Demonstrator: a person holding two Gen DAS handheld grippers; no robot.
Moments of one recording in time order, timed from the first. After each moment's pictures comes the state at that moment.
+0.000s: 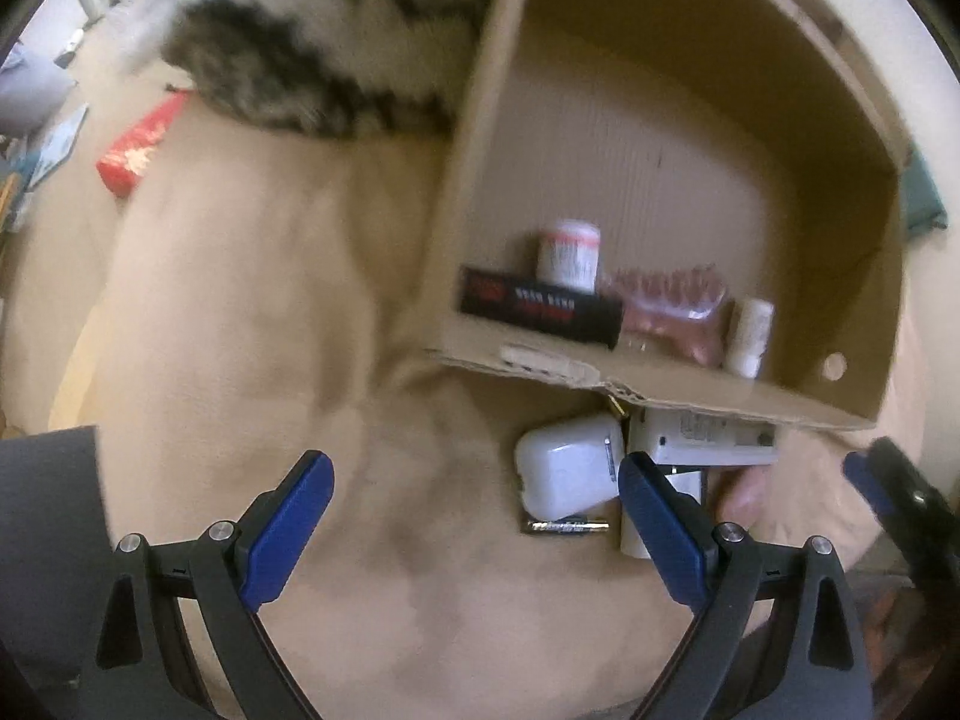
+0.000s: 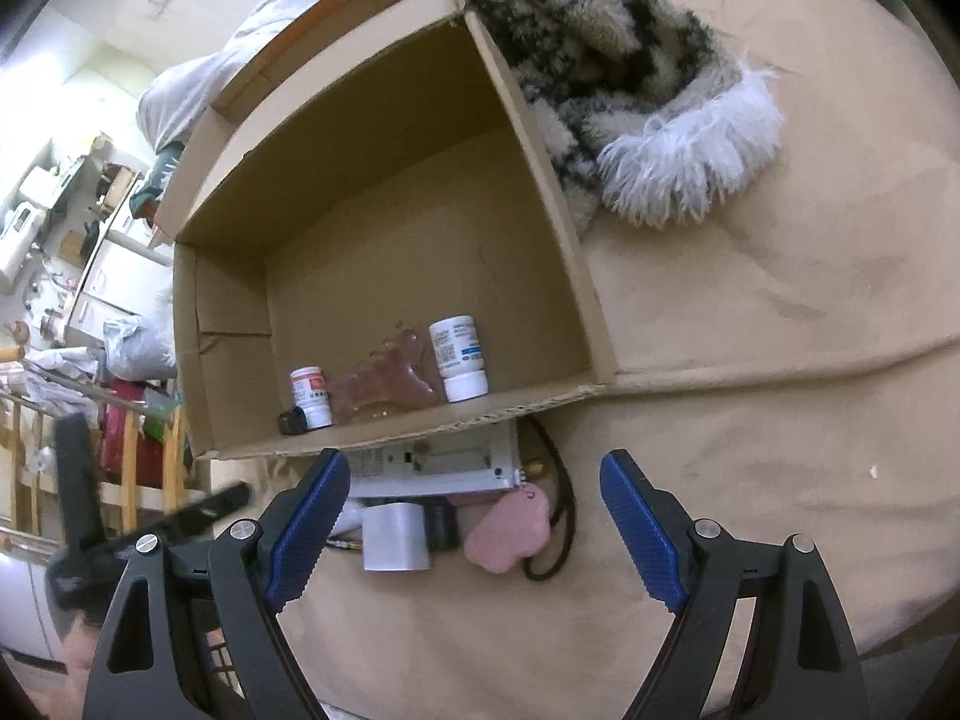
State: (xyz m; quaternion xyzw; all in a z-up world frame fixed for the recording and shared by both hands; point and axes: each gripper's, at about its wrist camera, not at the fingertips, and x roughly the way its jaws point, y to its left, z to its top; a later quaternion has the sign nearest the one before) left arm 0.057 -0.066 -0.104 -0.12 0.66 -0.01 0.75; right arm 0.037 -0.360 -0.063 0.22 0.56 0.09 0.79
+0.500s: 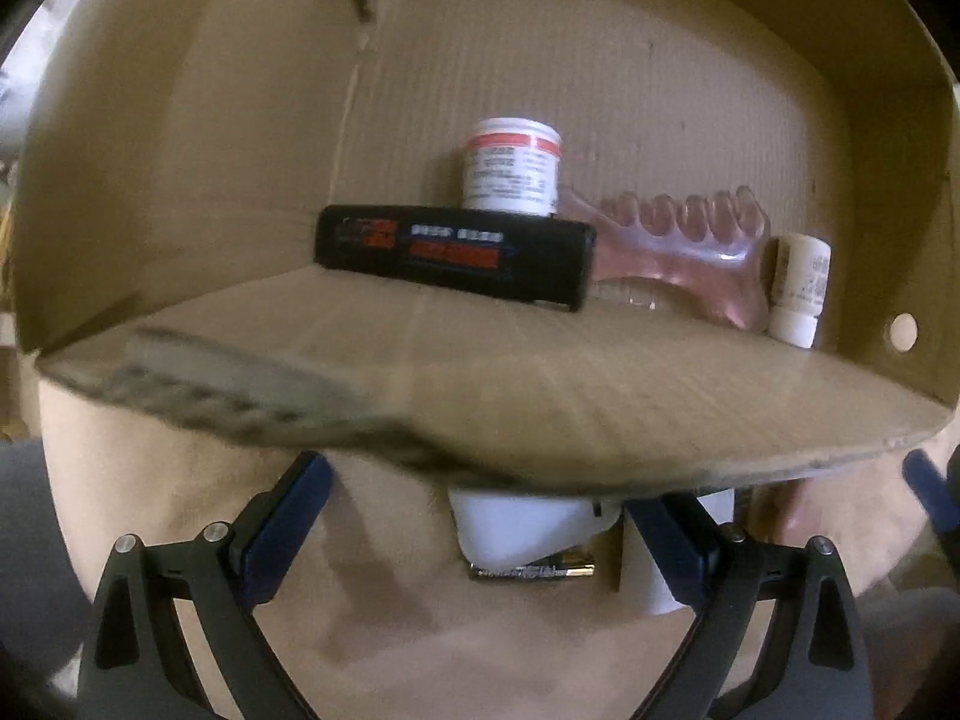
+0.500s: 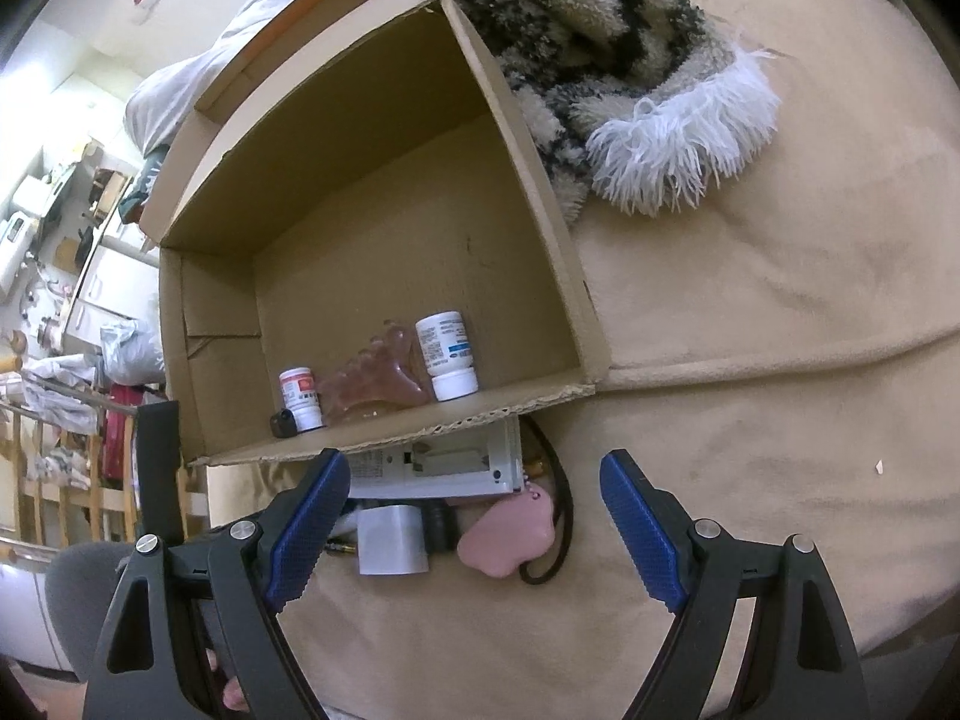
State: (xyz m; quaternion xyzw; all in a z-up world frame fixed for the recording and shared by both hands) left arm 0.066 -0.120 -0.145 -0.06 0.68 0.00 0.73; right arm 0.041 -0.364 -0.071 0.23 0.57 0.08 0.78
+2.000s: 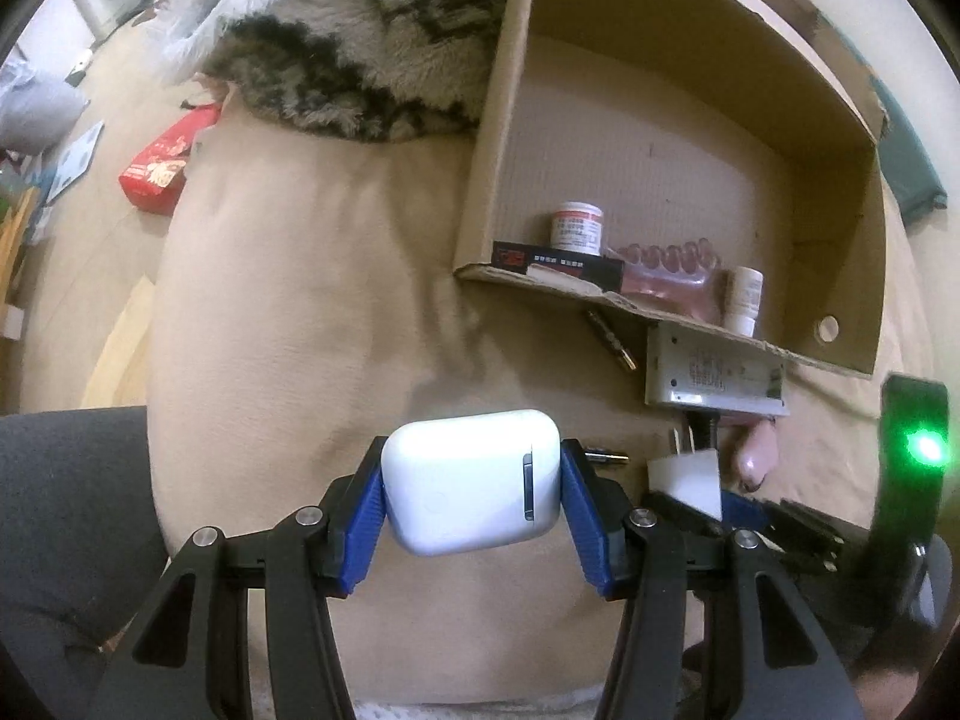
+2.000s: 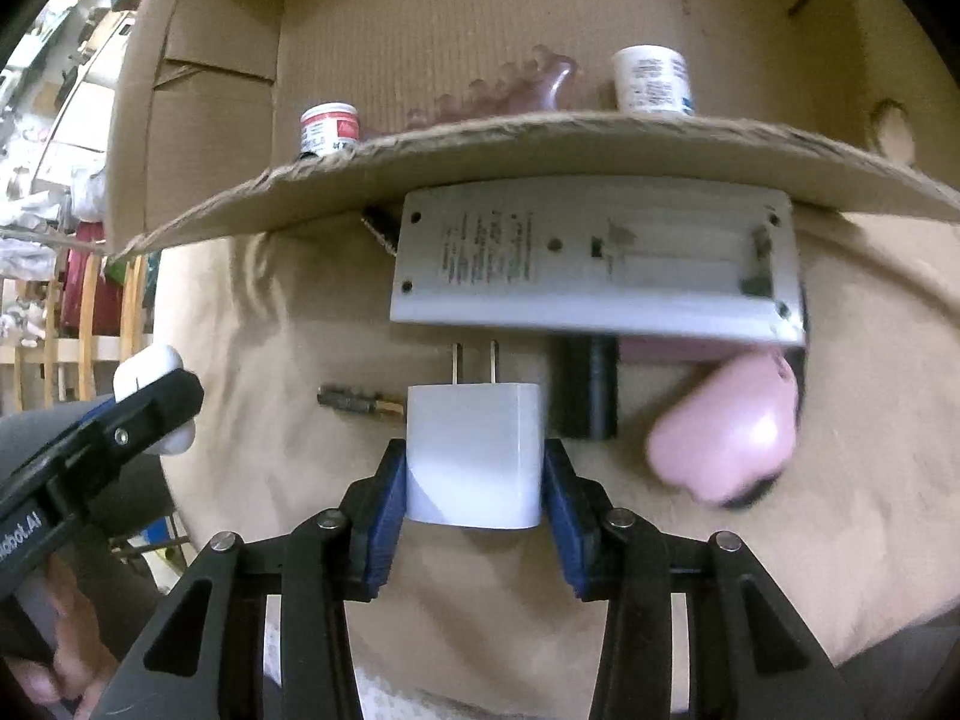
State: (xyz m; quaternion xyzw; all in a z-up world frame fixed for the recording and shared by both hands) left arm 0.023 -0.057 -0.070 -0.09 0.64 -0.01 0.76; right arm 0.017 -0.230 -0.127 0.11 0.70 0.14 0.69
